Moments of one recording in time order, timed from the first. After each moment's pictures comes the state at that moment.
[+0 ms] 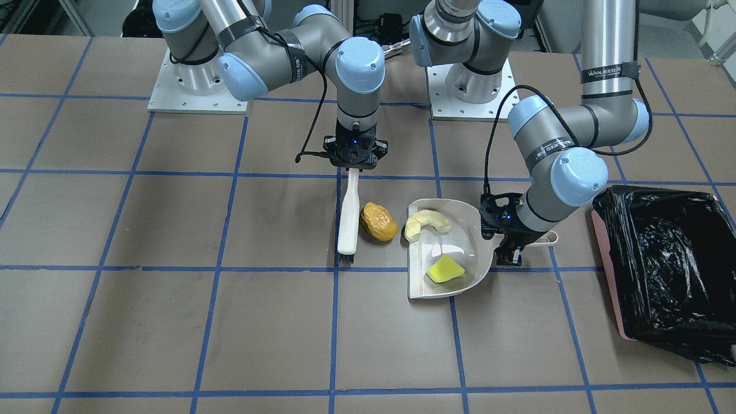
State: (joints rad) left arm -1.36 -1.88 -2.01 -0.89 1.53 1.90; right arm 2.19 -1.29 1.95 -2.18 -1.53 0.72
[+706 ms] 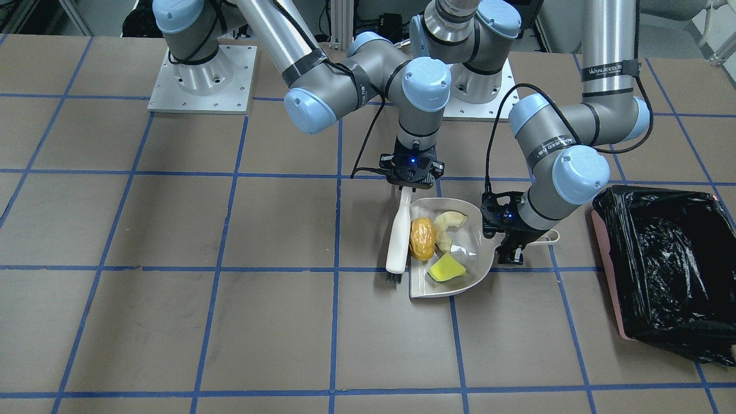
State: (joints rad) left arm -1.35 -1.87 -2.02 -0.89 1.53 1.90; right arm 2.30 -1.07 1.64 -2.17 -1.53 0.94
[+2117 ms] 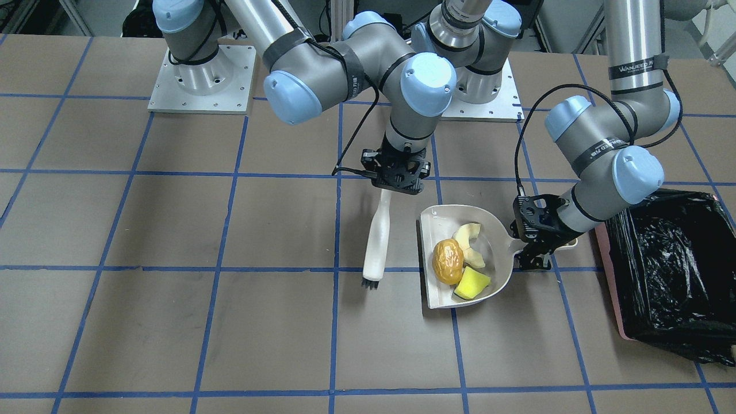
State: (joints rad) left arm -1.20 -1.87 -2.00 -0.91 1.31 1.95; right arm 2.19 -1.15 1.54 -1.82 -1.58 0.77
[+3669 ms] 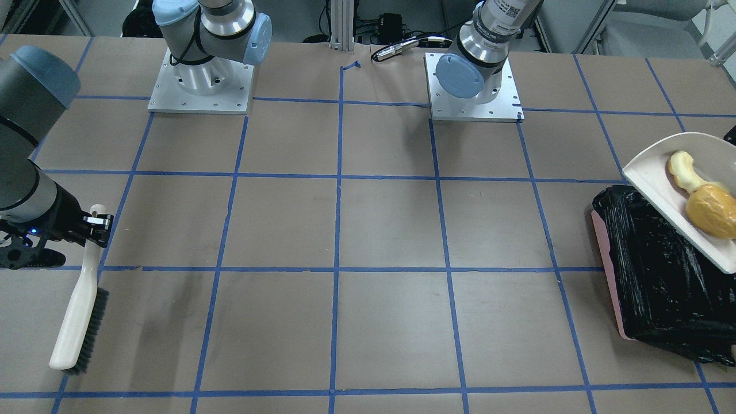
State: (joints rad) left arm -0.56 -1.81 -1.43 -1.69 1.32 1.96; right arm 1.26 -1.30 1.74 -1.94 -1.64 -0.33
